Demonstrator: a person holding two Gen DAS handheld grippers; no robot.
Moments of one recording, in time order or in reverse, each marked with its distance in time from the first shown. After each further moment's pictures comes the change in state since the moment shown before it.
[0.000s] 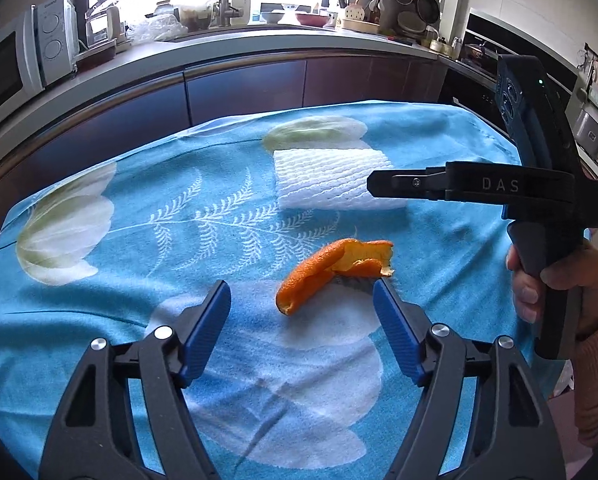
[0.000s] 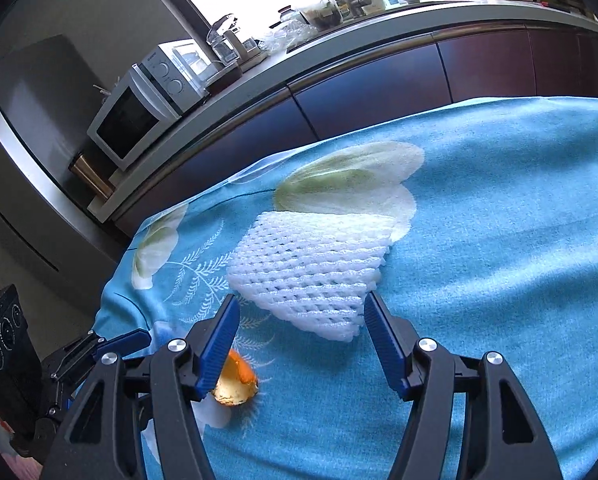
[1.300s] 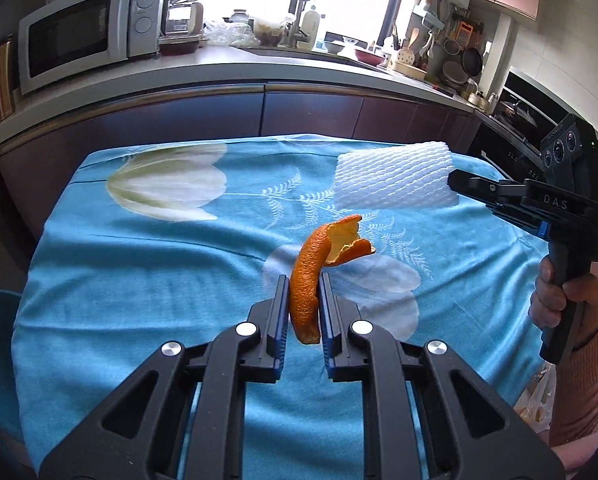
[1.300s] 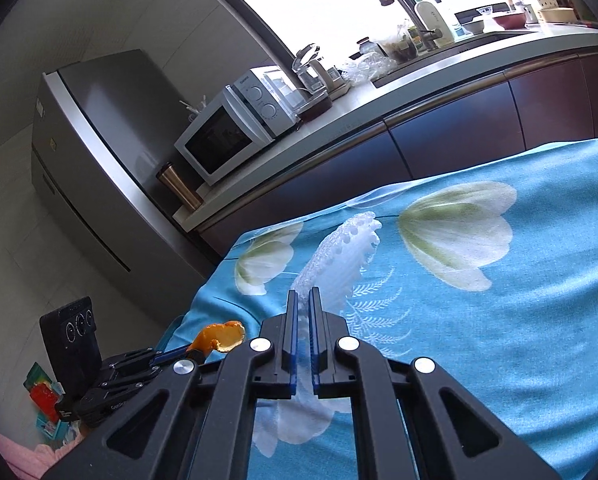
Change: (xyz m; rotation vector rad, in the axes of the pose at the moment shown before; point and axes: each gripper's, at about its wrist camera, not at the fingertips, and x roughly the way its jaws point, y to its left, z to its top) left arm -0.107 0.067 -0.059 -0.215 -0.115 0.074; right arm -0.051 0.059 -0.016 -0.090 -0.111 0.273
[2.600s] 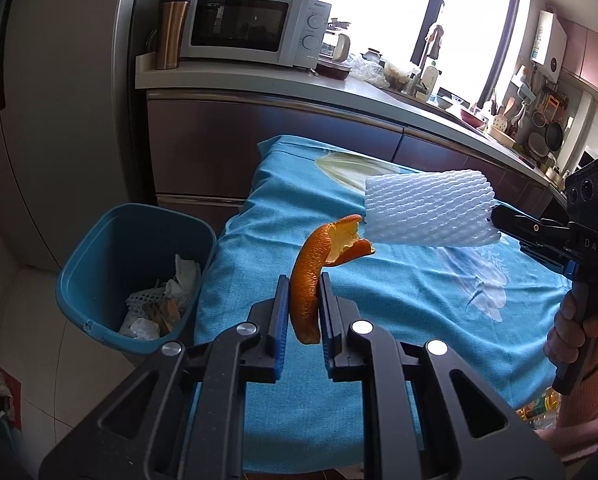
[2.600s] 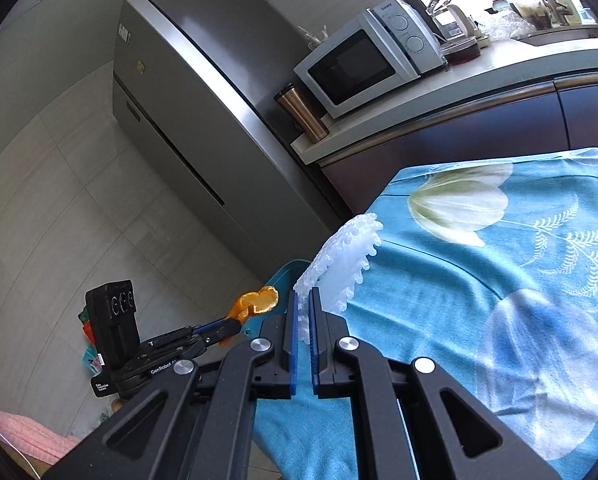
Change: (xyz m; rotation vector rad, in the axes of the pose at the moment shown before) left arm -0.146 0.148 -0.082 -0.266 -0.117 0.246; right arm 0.102 0.153 -0.053 -0.140 0.192 0.324
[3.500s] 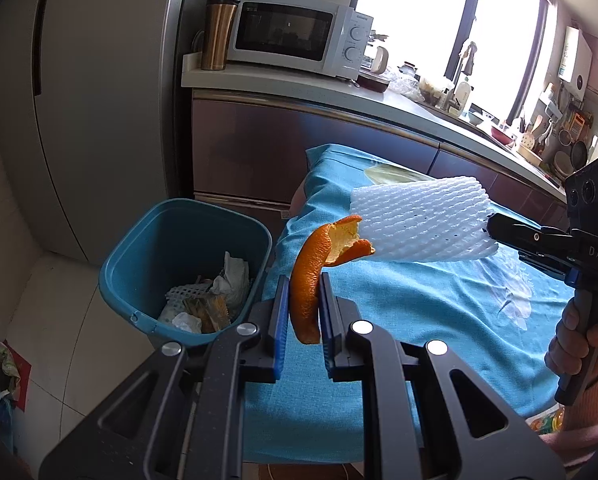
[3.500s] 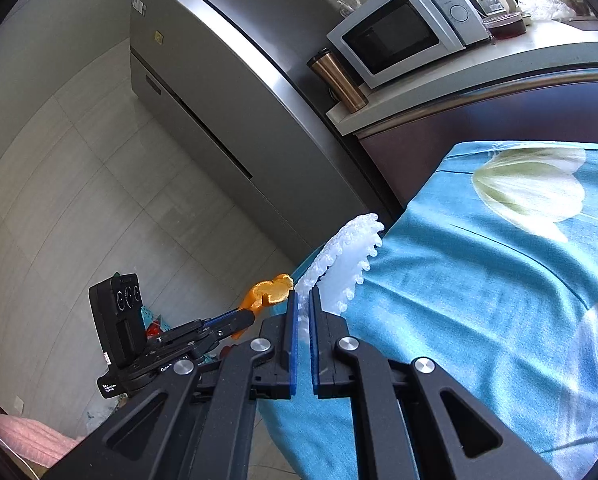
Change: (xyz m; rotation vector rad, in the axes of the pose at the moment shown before) left arm -0.018 0.038 -0.005 -0.060 -0.030 0.095; right arm 0.063 0.022 0.006 -0.027 0.102 0.102
